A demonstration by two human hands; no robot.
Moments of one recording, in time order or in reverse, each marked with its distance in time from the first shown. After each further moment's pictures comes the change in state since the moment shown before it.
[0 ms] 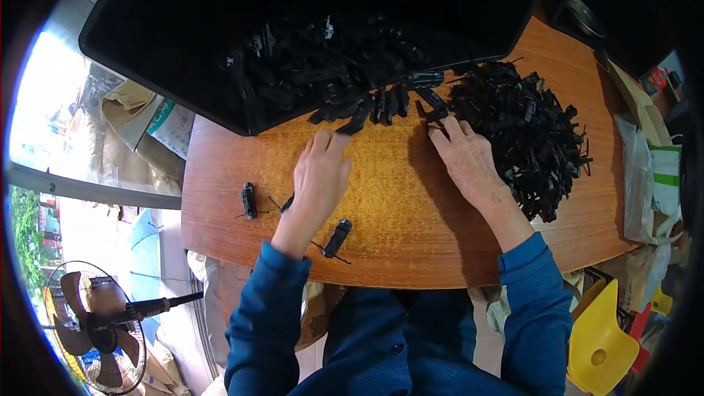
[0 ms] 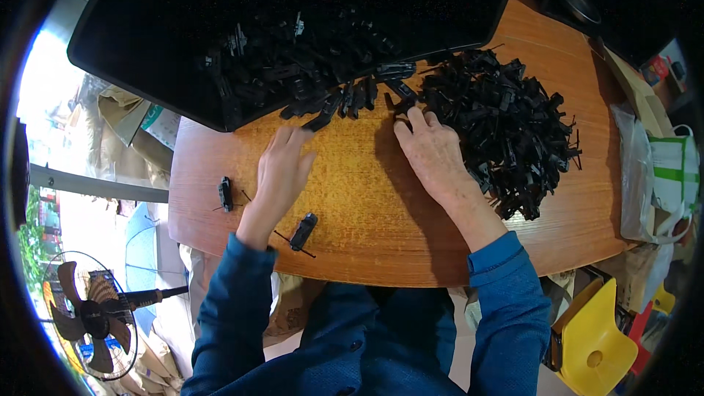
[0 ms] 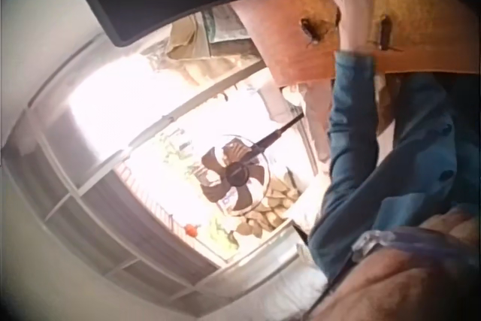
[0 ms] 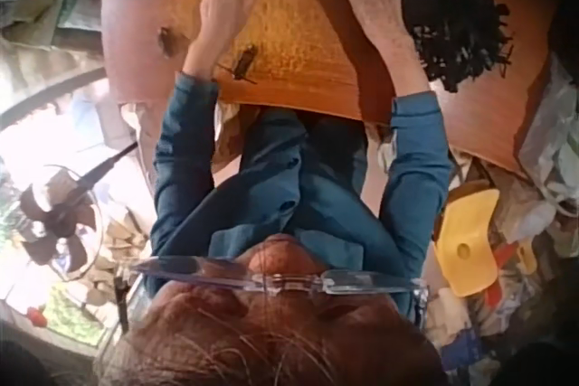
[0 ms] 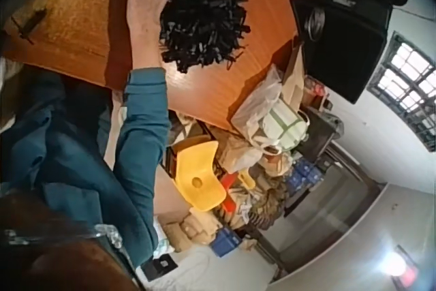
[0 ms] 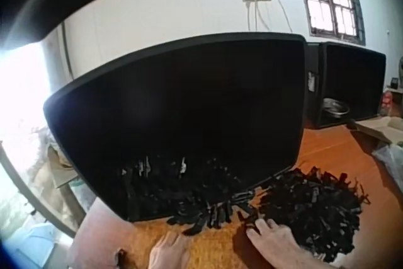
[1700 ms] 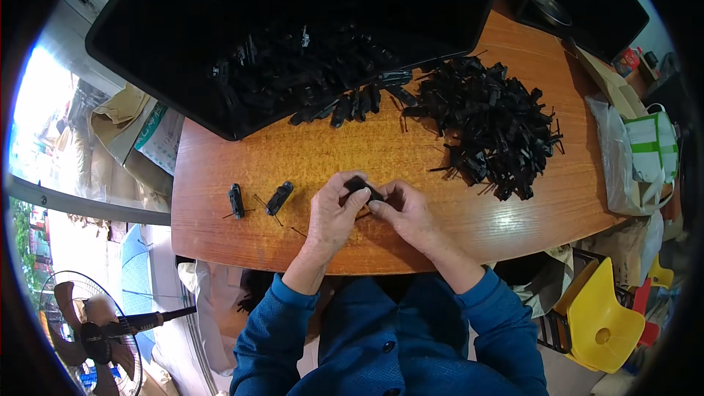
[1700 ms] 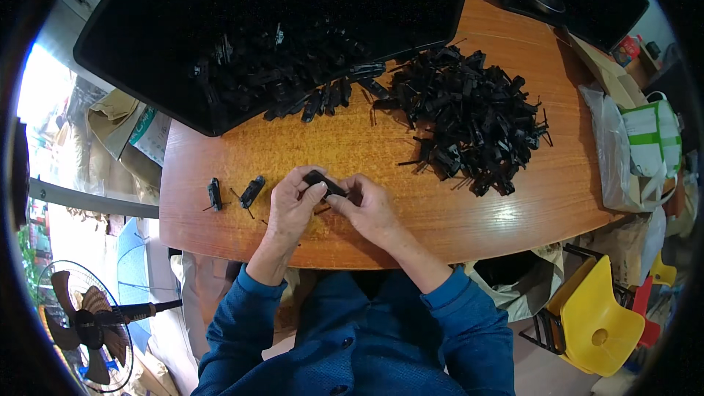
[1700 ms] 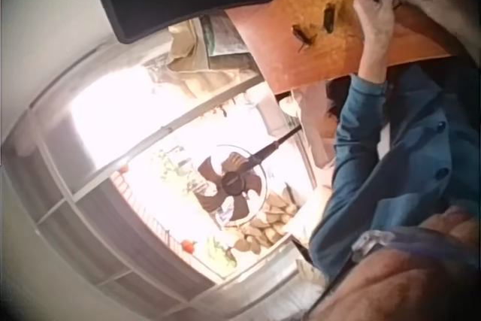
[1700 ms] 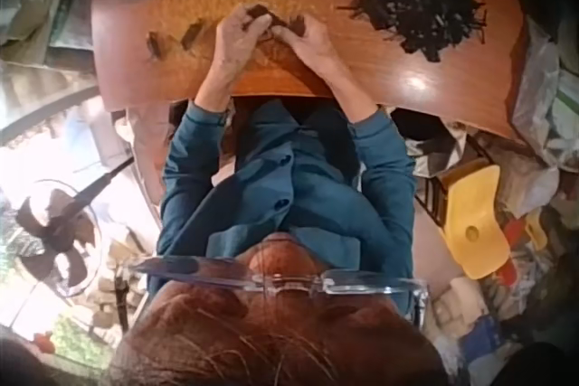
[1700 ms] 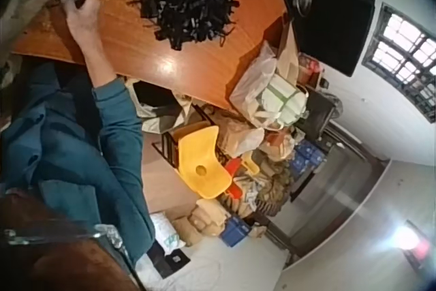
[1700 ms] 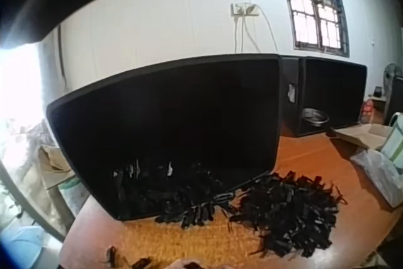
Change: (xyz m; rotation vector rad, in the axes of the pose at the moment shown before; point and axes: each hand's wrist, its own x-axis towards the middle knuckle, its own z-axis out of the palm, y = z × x) left_hand -0.060 0.052 0.022 -1.131 -0.065 -0.377; right_hand -0.065 -0.098 0.017 1.501 -0.153 0.604
